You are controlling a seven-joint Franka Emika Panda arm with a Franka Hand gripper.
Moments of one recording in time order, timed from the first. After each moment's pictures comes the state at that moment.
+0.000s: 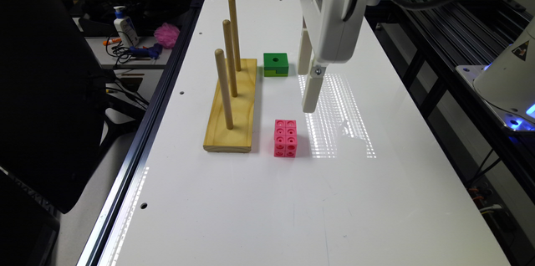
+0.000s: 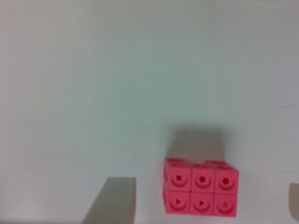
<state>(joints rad) 0.13 0.12 0.13 -2.36 0.01 2.51 1.01</state>
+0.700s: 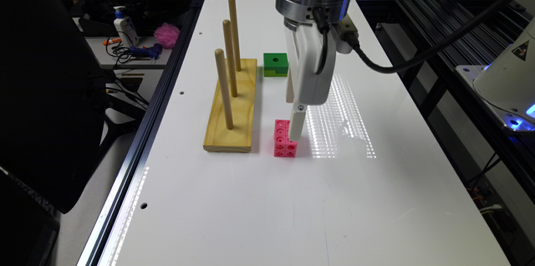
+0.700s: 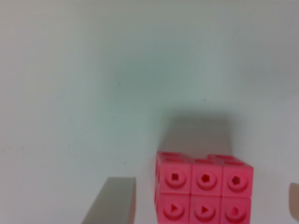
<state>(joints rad) 0.13 0.26 0.13 -2.32 0.01 2.62 1.01</state>
